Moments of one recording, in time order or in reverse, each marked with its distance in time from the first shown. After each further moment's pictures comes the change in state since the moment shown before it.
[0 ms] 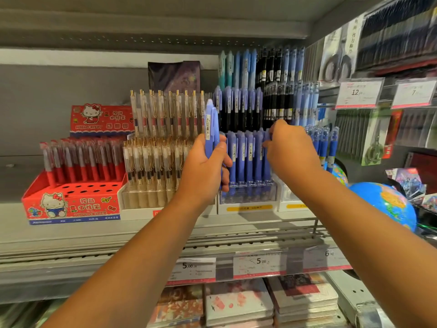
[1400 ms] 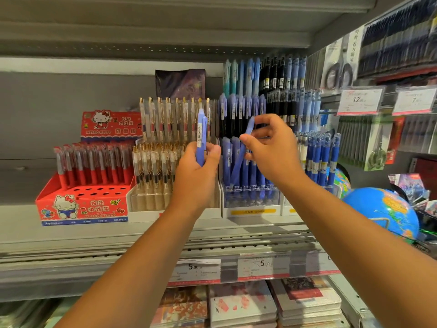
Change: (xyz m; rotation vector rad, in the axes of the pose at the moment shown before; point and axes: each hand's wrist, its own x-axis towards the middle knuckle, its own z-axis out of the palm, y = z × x) left_hand -0.005 0.001 -0.016 0.203 0.190 0.021; right_hand -0.005 -0.025 0.012 0.953 0.054 -0.006
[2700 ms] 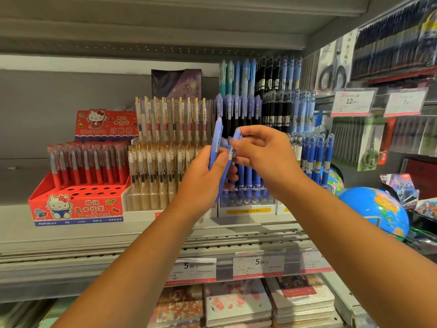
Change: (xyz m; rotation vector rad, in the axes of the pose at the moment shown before) left_hand -0.006 -0.002 0.005 -0.091 -0.294 0.014; right_hand -0.019 -0.024 -0.003 0.311 -0.121 0.207
